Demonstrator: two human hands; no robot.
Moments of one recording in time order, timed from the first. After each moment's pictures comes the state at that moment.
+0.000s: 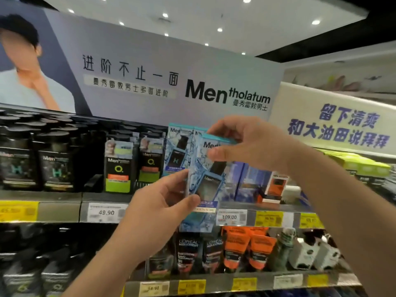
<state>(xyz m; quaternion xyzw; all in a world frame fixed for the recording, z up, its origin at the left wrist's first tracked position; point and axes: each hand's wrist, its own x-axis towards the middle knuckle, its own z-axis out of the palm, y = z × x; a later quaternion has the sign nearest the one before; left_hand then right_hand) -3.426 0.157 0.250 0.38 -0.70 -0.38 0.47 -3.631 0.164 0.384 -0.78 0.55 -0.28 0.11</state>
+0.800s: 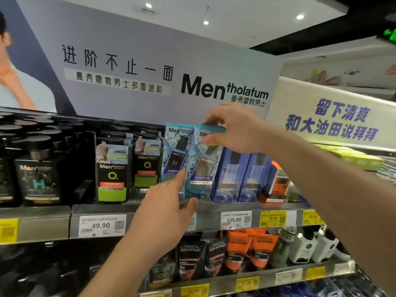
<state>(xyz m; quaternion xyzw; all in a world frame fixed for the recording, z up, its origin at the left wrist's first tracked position) -3.438 0.109 0.242 0.47 -0.79 -0.21 0.34 -3.628 0.090 0.392 -0.75 0.63 -0.15 -0.12</state>
